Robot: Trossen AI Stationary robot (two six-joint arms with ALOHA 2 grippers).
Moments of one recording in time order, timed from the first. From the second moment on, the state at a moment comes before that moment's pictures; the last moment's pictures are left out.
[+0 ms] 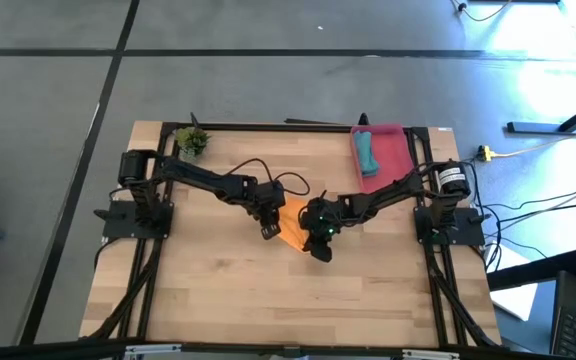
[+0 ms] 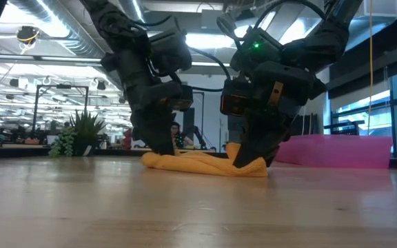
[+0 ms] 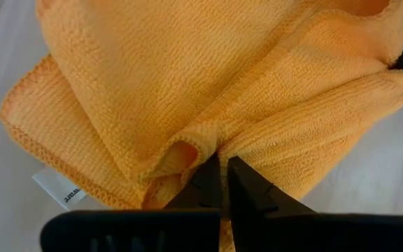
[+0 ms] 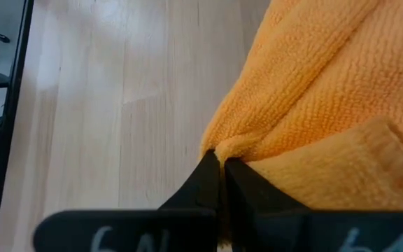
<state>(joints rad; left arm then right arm) 0.11 1.81 0.97 -0.26 0.13 -0.38 0.04 1.90 0.85 0.15 -0.43 0.38</state>
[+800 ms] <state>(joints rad) 0.04 1.81 0.97 -0.28 0.08 -0.34 0.03 1.80 0.85 0.06 -0.42 0.38</state>
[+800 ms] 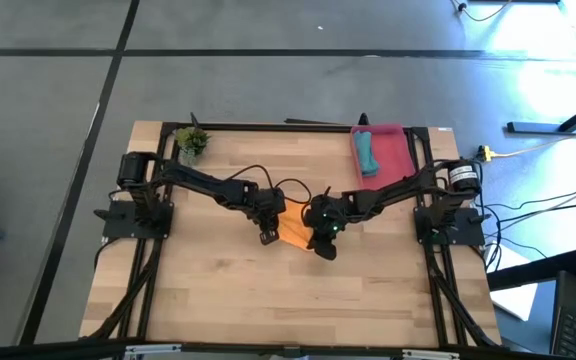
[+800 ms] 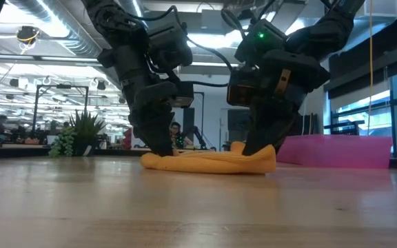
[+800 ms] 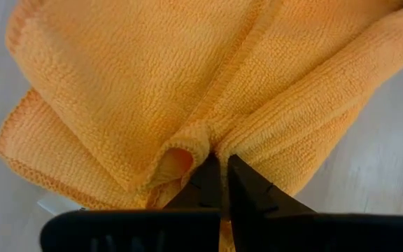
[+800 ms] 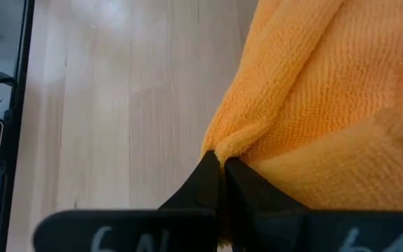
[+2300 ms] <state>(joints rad) 0.04 1.81 0.96 -0.29 0.08 -0.34 -0.10 1.69 0.85 -0.10 -0.18 0.29</state>
